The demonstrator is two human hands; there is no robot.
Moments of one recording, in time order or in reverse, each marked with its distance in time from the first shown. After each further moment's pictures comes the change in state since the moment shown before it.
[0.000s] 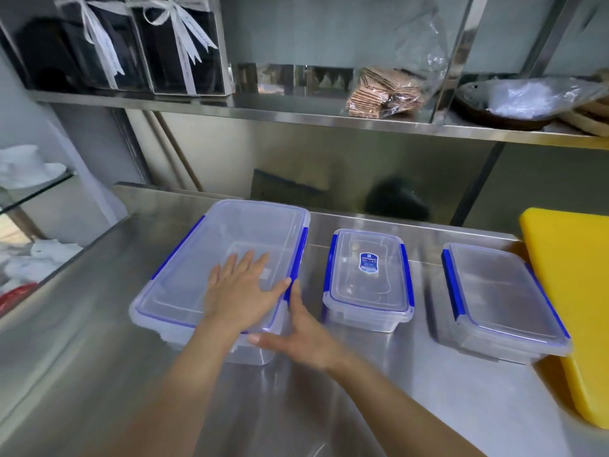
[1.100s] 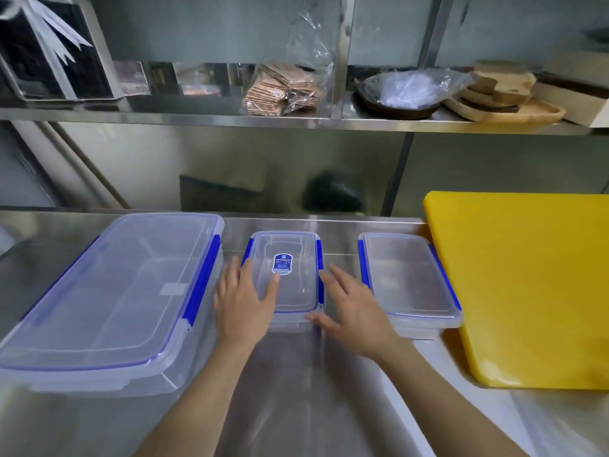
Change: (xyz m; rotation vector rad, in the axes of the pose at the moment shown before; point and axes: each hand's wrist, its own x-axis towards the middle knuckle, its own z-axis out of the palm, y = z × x) left_hand 0.004 0.158 0.065 -0.363 0.192 0.024; right_hand -0.099 0.060 -0.181 -0.902 0.459 0.081
